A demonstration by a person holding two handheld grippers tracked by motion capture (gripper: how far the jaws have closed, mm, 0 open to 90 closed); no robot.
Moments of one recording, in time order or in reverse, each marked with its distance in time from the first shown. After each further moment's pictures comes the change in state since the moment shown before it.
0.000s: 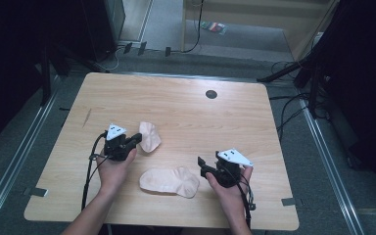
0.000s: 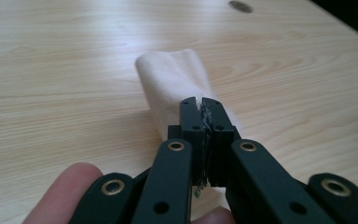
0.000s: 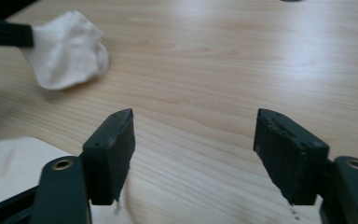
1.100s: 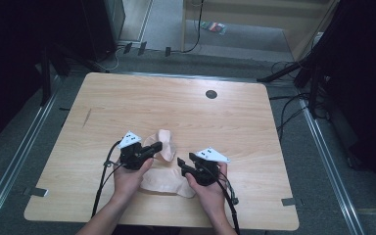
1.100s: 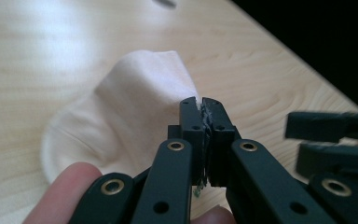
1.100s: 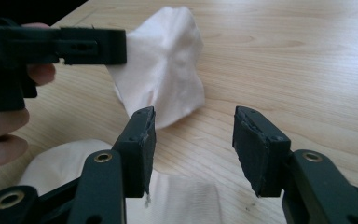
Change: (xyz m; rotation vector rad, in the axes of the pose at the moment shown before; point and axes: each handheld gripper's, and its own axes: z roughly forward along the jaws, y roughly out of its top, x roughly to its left) left arm -0.036 -0.016 0.022 0.049 -0.191 -0.037; right arm 0.036 -0.006 0.035 0.051 0.128 0.005
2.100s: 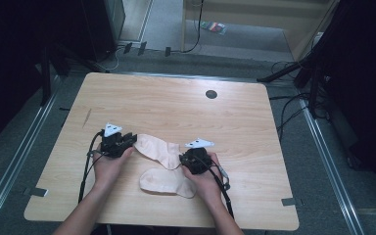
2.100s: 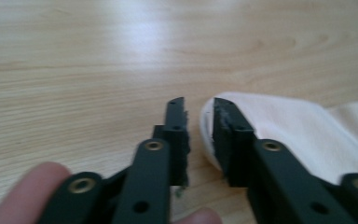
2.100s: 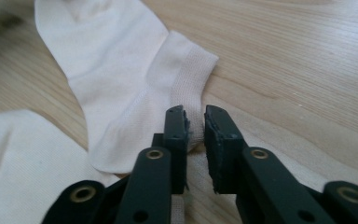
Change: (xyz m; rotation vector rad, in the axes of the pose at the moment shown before) left arm 0.079 0.006 -0.005 0.067 0.260 0.032; right arm -0.009 0.013 0.047 0.240 -0.039 -0.151
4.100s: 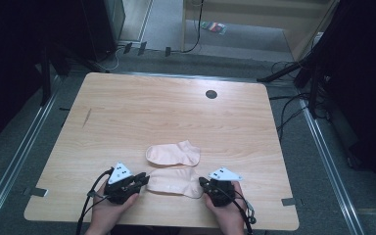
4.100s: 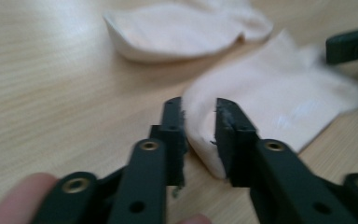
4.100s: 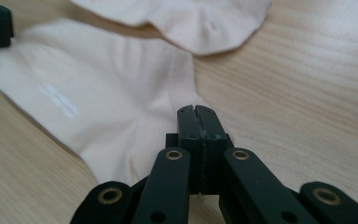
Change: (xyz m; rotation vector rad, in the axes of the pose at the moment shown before) left arm -0.066 -0.067 -0.077 -0.025 -0.240 0.068; right arm -0.006 -0.078 -0.078 -0.099 0.006 0.075
